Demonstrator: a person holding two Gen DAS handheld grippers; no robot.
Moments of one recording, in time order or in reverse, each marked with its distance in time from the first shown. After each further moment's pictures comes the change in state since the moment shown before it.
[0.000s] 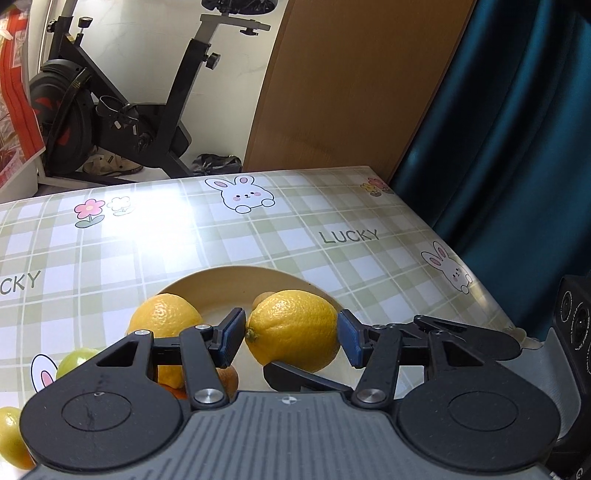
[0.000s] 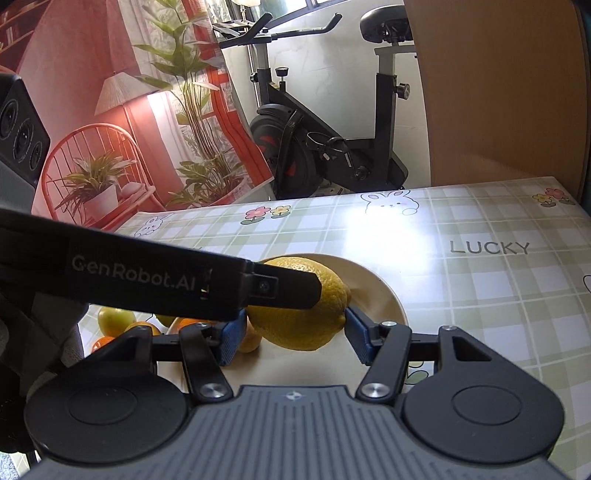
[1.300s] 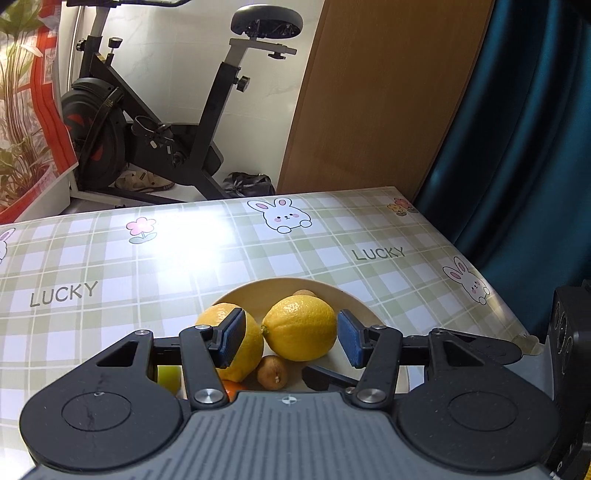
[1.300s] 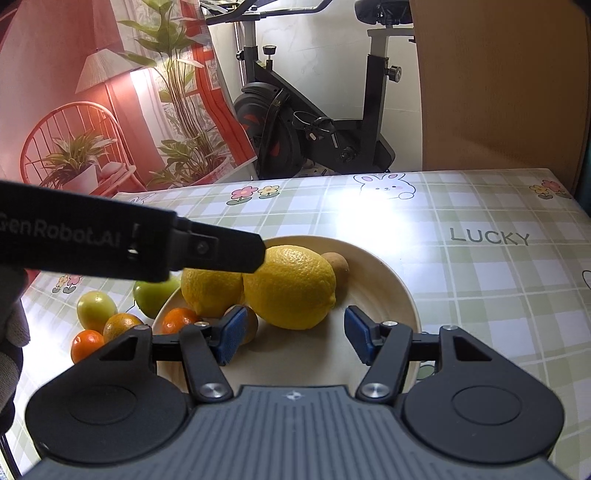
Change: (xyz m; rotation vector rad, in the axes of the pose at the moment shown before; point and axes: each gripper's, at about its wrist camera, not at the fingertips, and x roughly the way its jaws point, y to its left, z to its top) left arm -0.046 0.012 0.000 -0.007 -0.069 0.095; right arm 0.015 0.012 0.002 -0.008 0.065 -0.073
